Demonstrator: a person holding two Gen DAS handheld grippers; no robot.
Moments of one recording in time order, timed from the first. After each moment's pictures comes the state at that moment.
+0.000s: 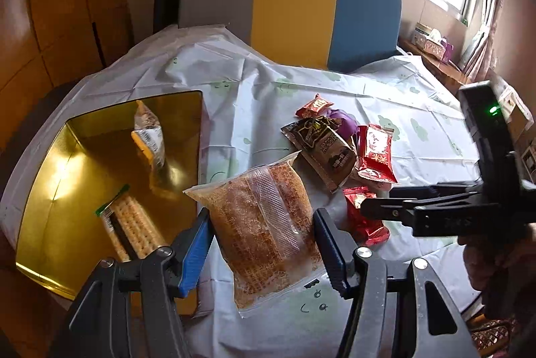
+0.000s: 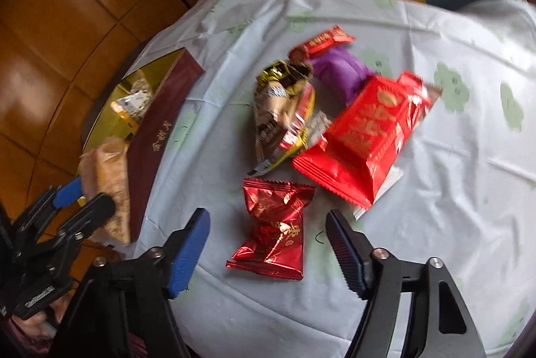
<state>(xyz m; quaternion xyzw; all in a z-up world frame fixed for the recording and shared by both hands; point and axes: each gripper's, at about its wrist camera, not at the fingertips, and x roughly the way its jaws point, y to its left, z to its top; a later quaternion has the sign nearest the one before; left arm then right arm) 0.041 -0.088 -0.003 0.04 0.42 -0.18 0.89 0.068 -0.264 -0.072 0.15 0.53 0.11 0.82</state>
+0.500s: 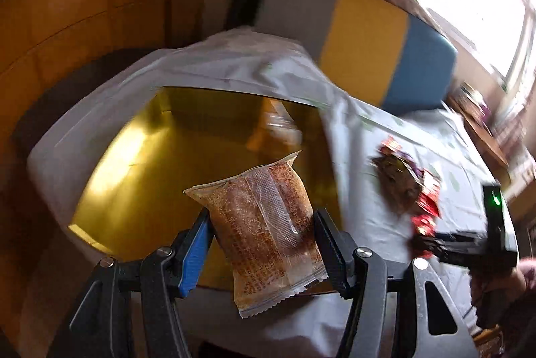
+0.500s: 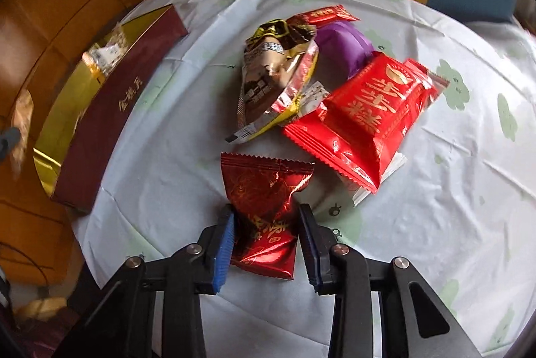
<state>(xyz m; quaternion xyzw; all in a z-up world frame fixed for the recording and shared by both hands) 0.041 0.055 0.005 -0.06 0.41 -0.07 0.91 0.064 -0.230 -0.097 0.04 0.55 0.09 0.83</state>
